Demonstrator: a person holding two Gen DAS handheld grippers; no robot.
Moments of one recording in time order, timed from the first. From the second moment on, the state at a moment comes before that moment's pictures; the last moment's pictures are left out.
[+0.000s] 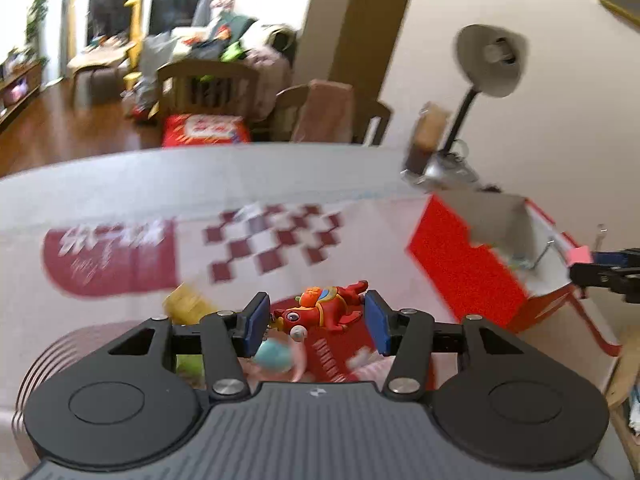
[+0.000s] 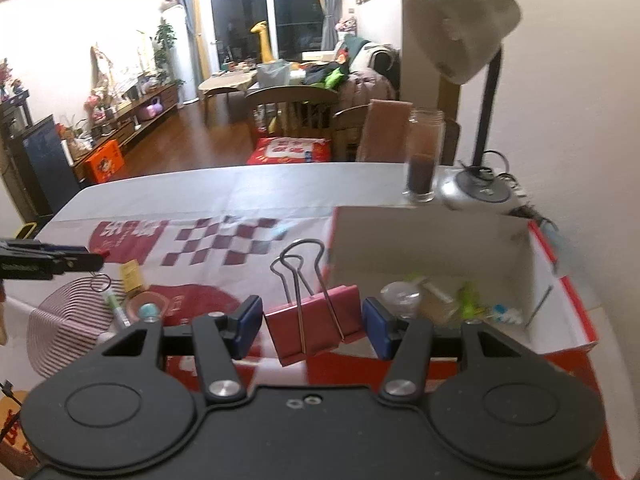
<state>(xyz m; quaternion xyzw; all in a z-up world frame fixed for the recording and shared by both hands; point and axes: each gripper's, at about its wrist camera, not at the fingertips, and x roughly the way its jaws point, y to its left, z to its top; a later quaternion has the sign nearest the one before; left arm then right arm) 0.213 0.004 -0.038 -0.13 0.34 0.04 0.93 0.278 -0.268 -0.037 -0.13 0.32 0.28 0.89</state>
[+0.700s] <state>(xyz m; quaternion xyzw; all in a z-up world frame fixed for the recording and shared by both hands) 0.345 -0.147 -0.013 -0.05 0.33 -0.09 0.94 0.371 -0.351 -0.048 -0.14 0.34 0.20 0.91</state>
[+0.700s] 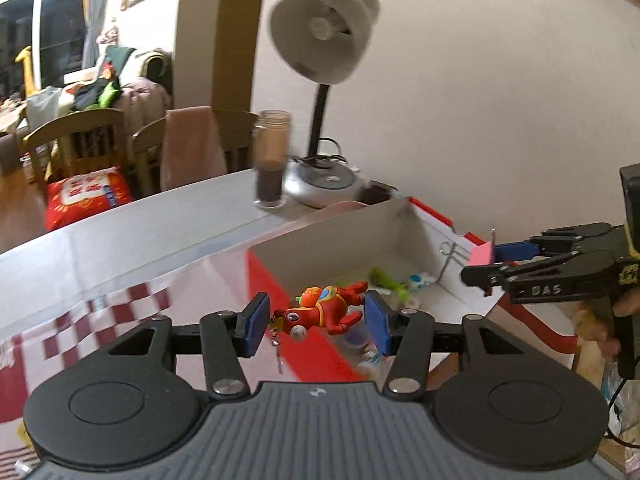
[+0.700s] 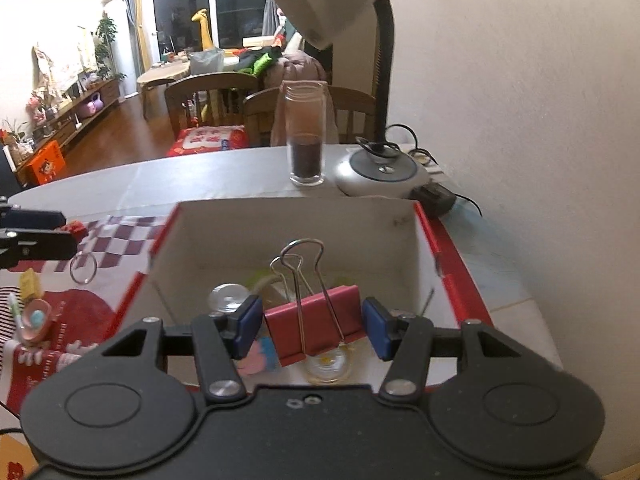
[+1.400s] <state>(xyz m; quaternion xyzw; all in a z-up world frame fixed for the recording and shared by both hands) 0.485 -0.203 -0.074 0.02 0.41 -0.06 0.91 0.423 -0.356 -0.091 -0.18 0.40 0.22 0.87</state>
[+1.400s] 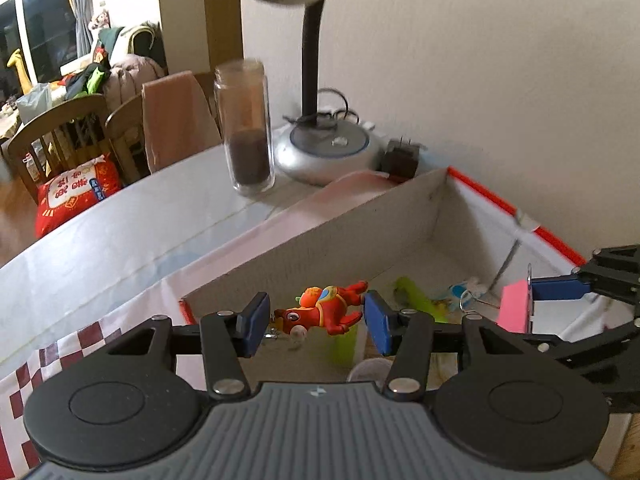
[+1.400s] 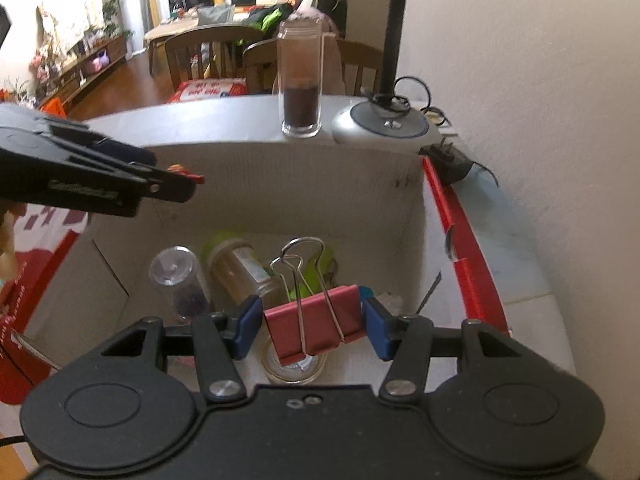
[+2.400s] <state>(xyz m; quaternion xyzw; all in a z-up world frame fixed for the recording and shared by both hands) 0.508 -0.220 -0.111 0.04 0.50 -0.06 0.87 0.435 -0.348 -0.115 -0.21 0.45 0.21 0.84</state>
